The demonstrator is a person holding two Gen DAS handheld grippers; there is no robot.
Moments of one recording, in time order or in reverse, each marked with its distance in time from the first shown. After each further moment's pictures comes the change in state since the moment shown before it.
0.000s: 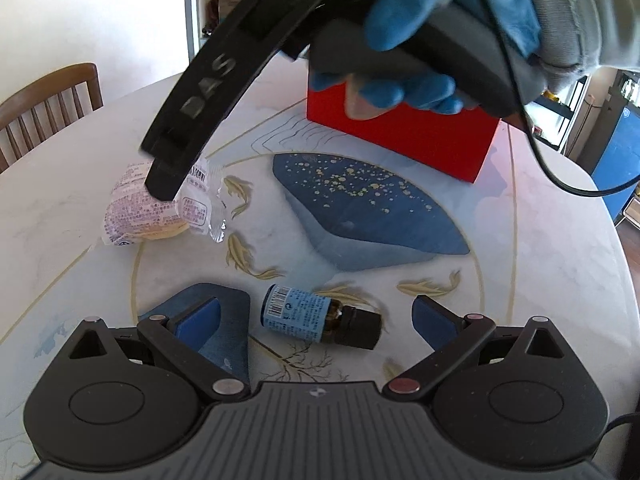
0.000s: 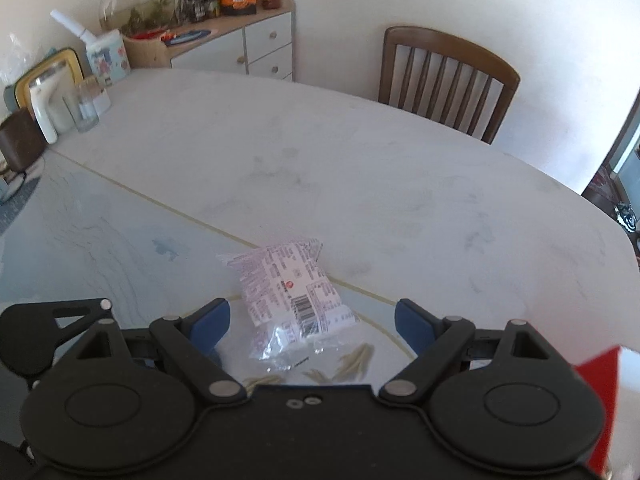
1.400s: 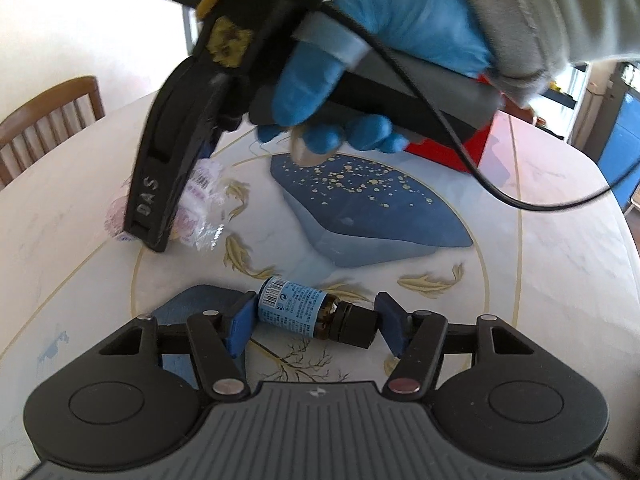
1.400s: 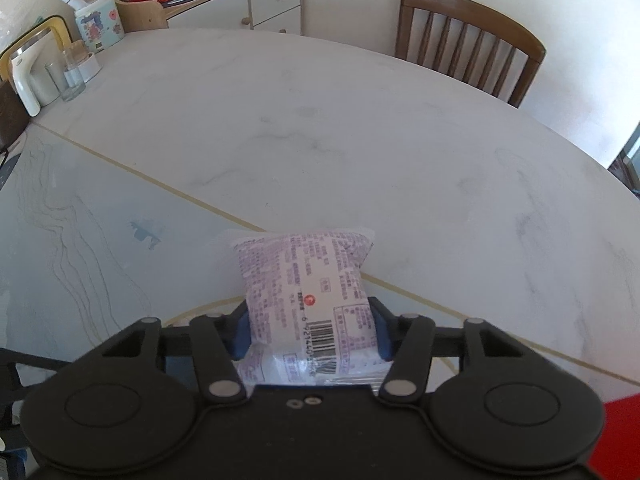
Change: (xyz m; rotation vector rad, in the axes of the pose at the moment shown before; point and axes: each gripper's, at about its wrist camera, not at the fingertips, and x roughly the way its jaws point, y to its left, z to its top) left arm 0.001 -0.011 -0.003 0.030 -0.005 0.045; right arm 0.050 0.013 0.004 0.003 0.095 0.011
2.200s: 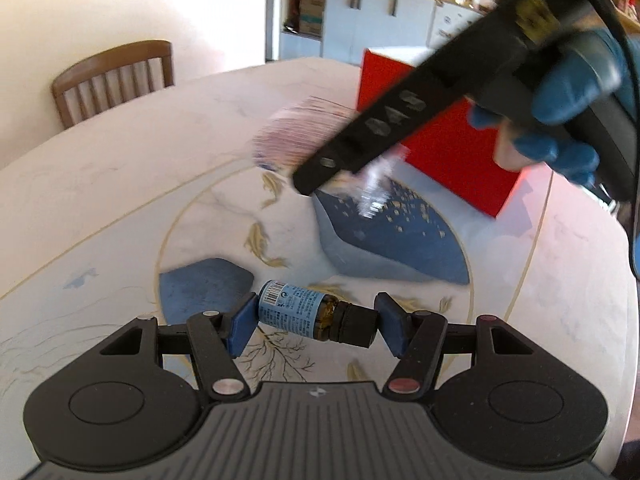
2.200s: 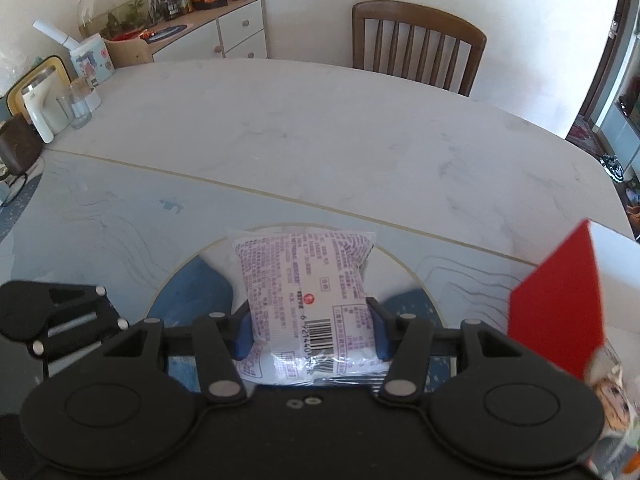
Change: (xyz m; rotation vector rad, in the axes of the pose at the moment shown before) left arm -0.034 -0.018 0.006 -0.237 -0.004 0.142; right arm -0.091 -0.008 -0.060 0.123 -0.058 -0.027
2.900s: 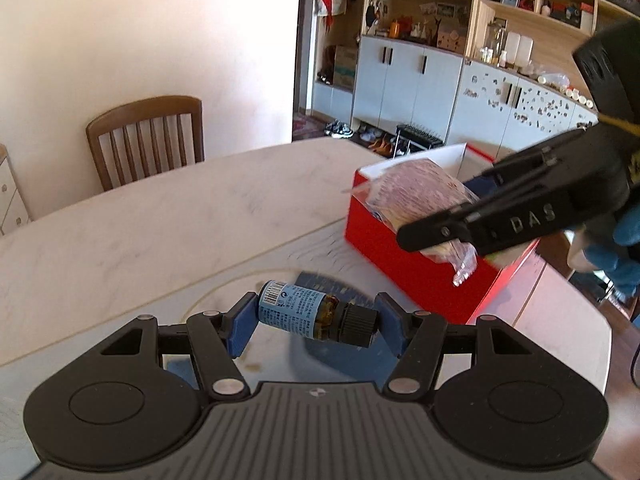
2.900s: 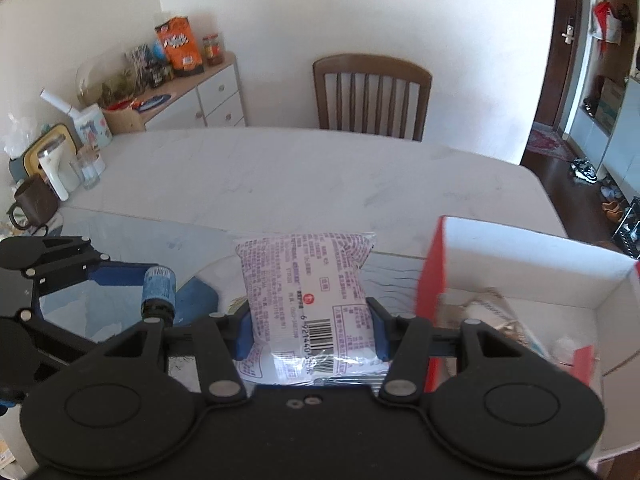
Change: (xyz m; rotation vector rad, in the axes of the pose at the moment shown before) left arm -0.058 -0.049 0.076 -0.070 -0.142 0.083; right arm -0.112 -0.051 -0.031 0.091 -0.164 -0.020
